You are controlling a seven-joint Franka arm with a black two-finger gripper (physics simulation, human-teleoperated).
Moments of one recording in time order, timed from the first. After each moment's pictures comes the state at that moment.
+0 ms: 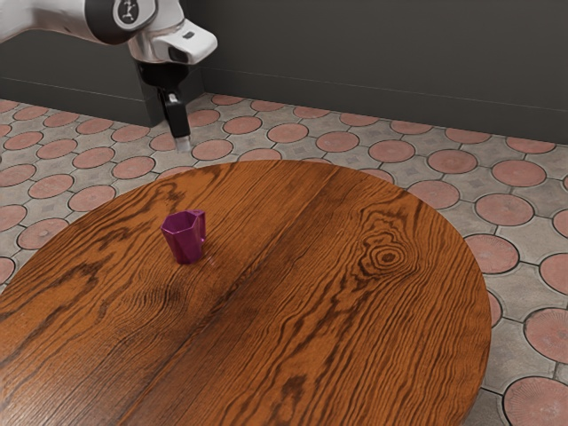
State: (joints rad) arm -0.16 0.08 0.11 -1.48 0.09 1.61 0.68
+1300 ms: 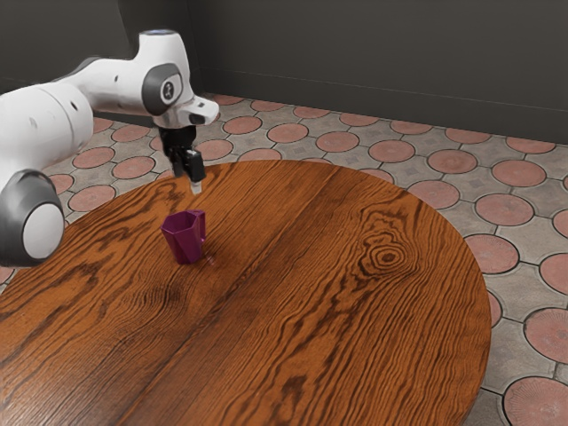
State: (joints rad) arm 0.08 0.64 0.13 -1.15 -0.04 1.75 0.64
